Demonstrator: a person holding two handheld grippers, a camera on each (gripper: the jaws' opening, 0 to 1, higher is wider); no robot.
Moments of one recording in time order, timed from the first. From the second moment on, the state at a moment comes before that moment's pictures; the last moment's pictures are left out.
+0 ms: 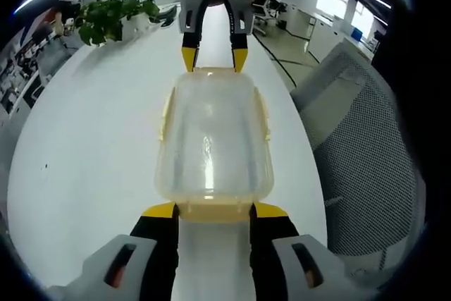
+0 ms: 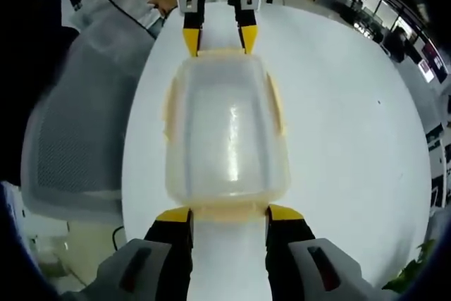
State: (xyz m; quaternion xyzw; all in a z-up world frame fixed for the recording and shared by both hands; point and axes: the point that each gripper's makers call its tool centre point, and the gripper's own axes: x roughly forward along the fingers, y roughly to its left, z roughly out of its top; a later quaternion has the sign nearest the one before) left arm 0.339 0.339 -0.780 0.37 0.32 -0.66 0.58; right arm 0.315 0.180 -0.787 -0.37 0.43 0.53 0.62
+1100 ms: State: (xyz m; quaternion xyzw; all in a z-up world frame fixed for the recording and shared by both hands) left arm 0.337 0.355 -0.765 0.24 0.36 -0.59 0.68; right arm 0.315 0.168 -0.765 -0.10 0.49 0.41 0.76
